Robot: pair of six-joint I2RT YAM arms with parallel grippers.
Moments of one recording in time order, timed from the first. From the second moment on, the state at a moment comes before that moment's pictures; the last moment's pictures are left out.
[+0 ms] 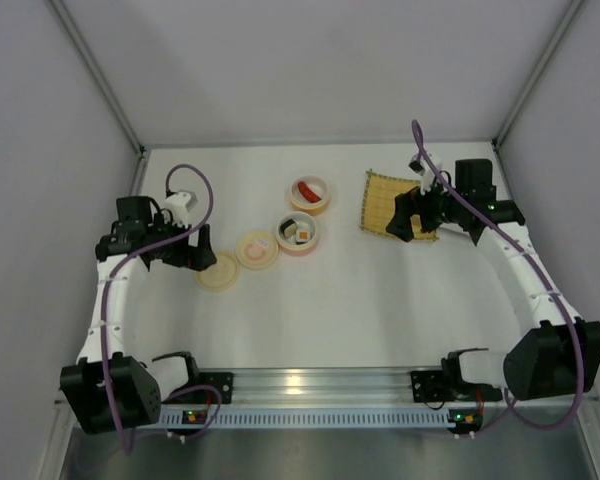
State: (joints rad) left arm 0.16 1.13 1.03 -0.84 0.52 0.29; right arm 0.10 1.27 1.16 -0.64 -0.58 -0.27
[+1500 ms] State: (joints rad) left arm 0.16 1.76 1.19 -0.86 0.30 0.21; right arm 0.88 1.42 1.06 -0.43 -0.20 -0.80
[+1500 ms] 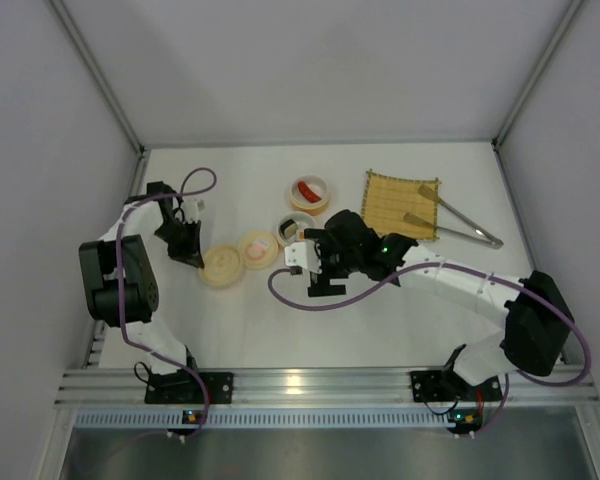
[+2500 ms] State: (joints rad) left arm 0.01 1.75 1.30 -1.25 0.68 0.36; right arm 1.10 1.52 1.20 -0.36 -0.28 -1.52
